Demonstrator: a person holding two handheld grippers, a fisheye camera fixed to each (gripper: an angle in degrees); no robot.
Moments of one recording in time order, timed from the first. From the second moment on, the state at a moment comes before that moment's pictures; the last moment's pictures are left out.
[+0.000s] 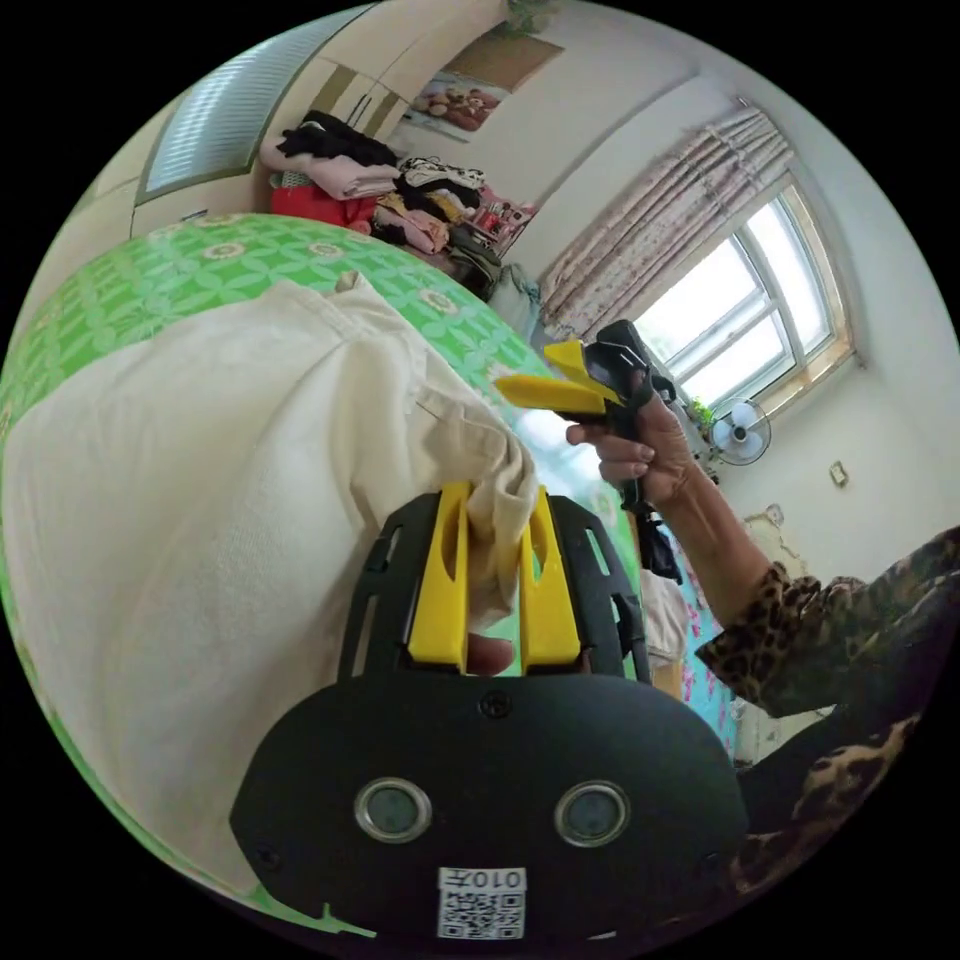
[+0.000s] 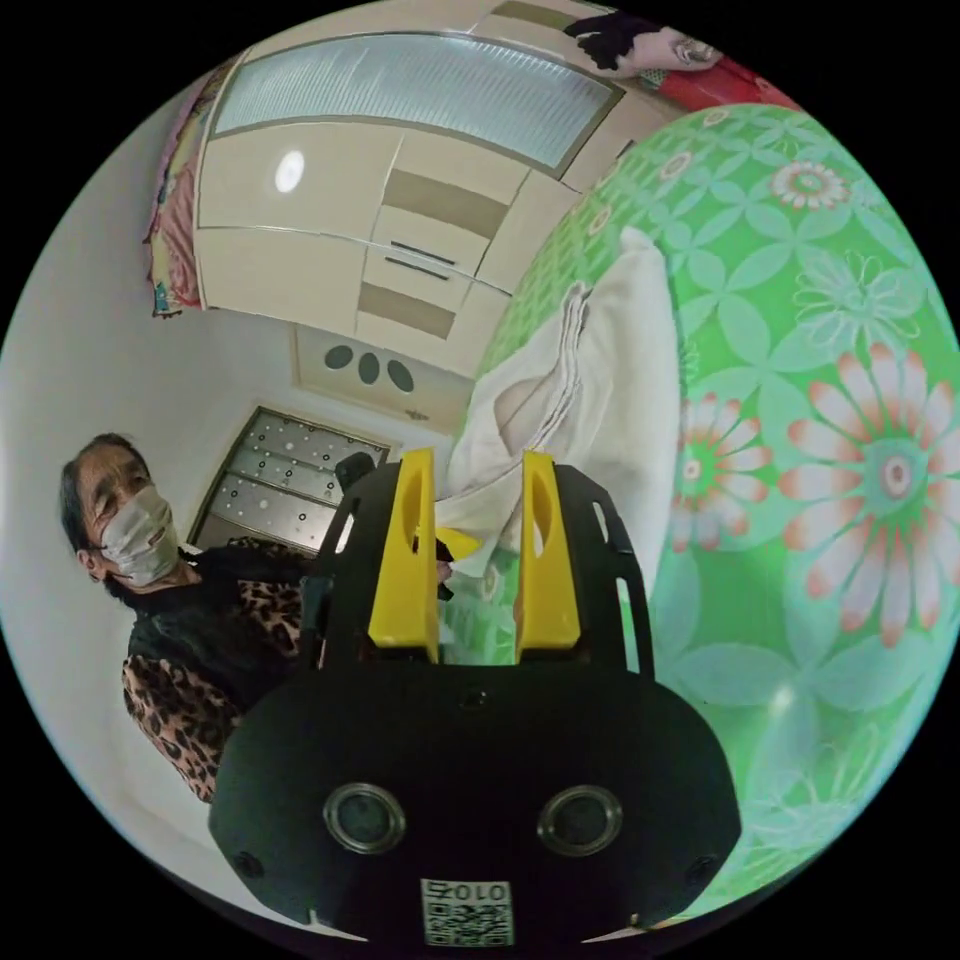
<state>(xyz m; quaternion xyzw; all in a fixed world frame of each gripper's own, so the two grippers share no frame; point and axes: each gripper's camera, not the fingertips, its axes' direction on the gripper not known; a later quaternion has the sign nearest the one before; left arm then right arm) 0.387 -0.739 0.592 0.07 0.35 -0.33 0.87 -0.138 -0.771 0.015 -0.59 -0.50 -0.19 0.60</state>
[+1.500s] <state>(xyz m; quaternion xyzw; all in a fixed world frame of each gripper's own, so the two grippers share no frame) 0.116 -0.865 0.576 0.01 0.31 -0.18 0.93 -0.109 -0.358 -0.060 -0.47 -0.25 -0.21 0.82</state>
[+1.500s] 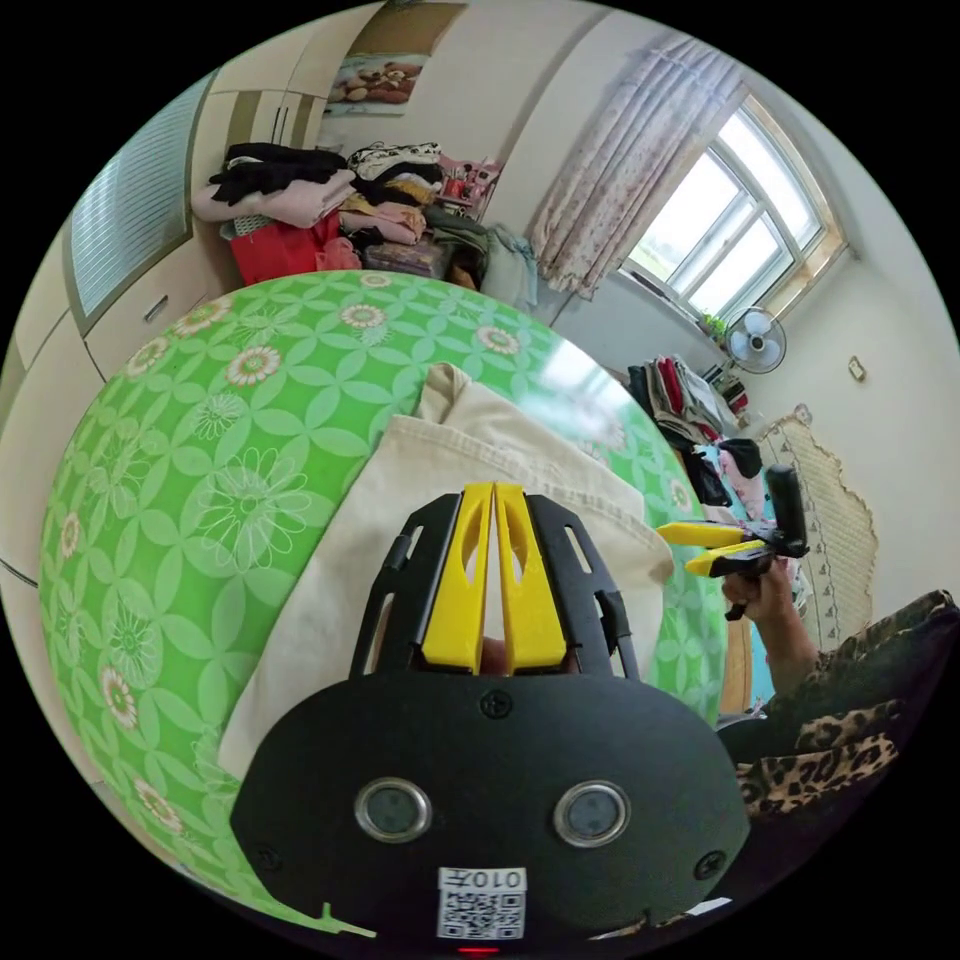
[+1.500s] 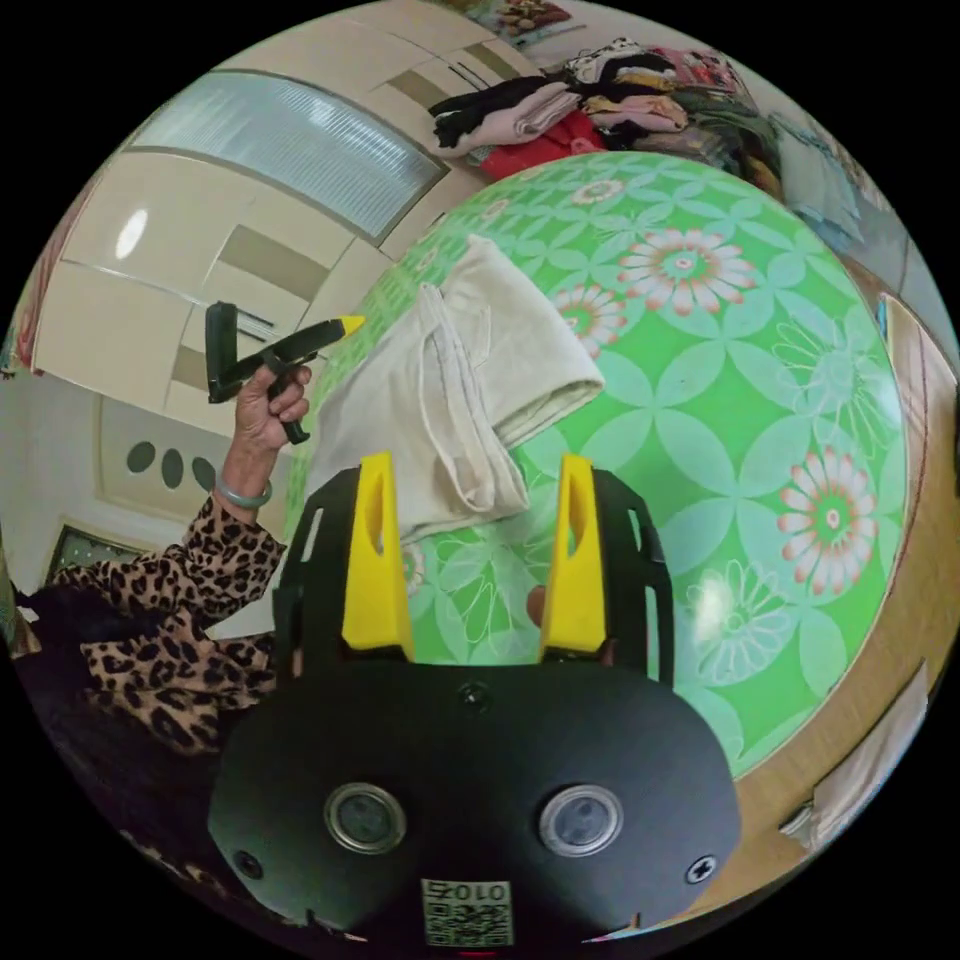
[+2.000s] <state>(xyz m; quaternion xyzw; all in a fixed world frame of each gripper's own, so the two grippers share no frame) 0.034 -0.886 0.530 0.11 0.40 -0.13 0.90 -0.280 -0.313 -0.139 -0.39 -0.28 -0.42 0.77</state>
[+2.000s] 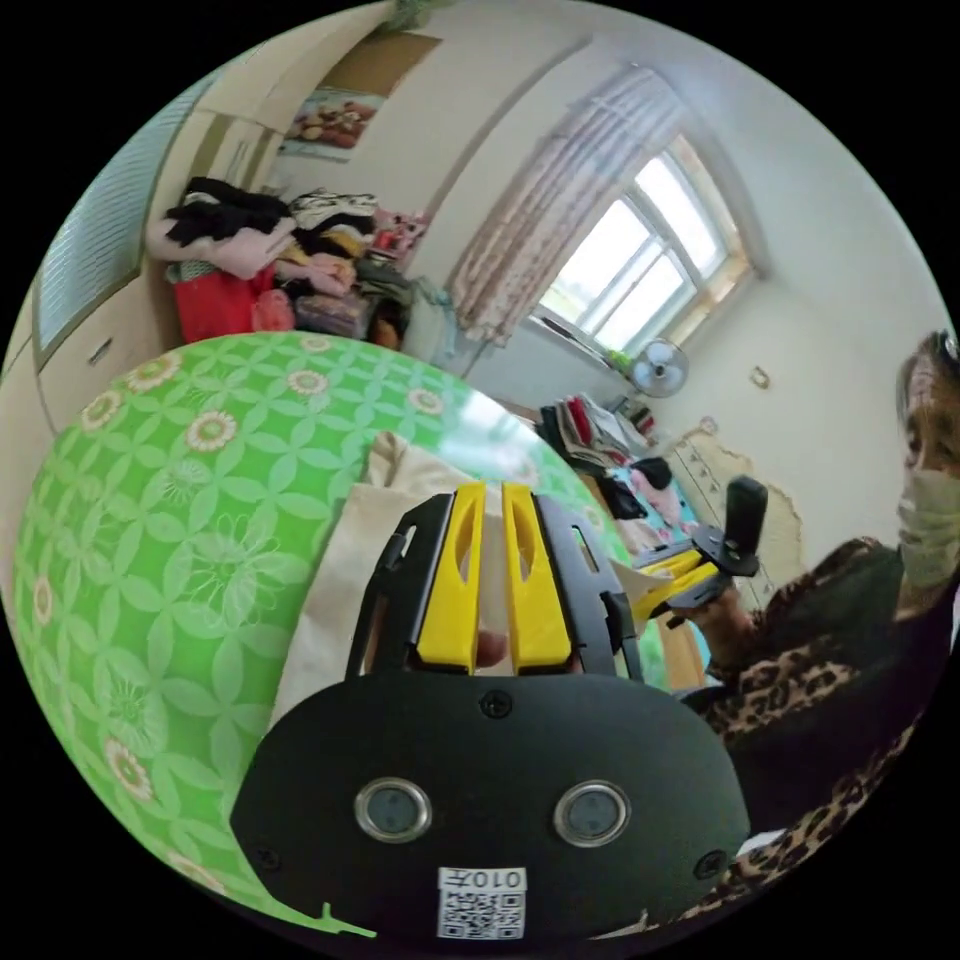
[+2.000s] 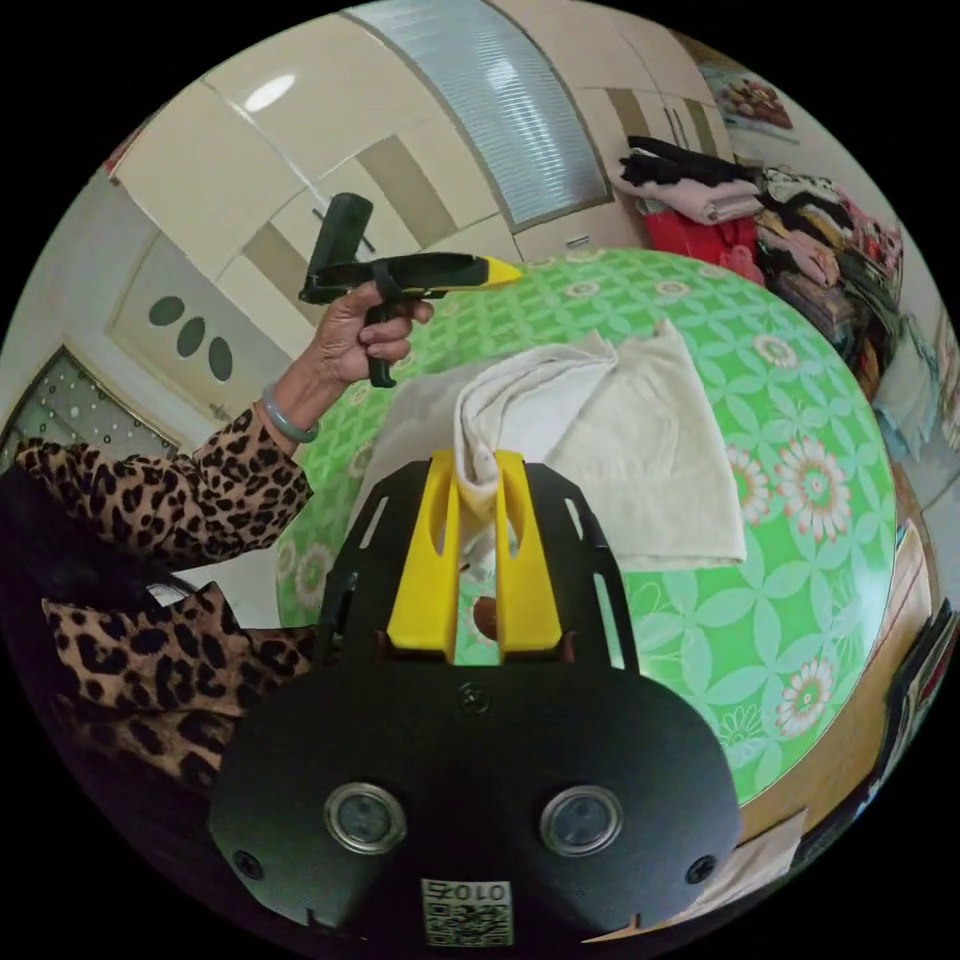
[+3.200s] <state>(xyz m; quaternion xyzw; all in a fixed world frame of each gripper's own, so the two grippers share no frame) -0.076 -0.734 0.450 -0.01 0.40 -0.44 0.80 -0.343 -0.228 -0.096 -0.45 -0.57 -0.35 0.59</state>
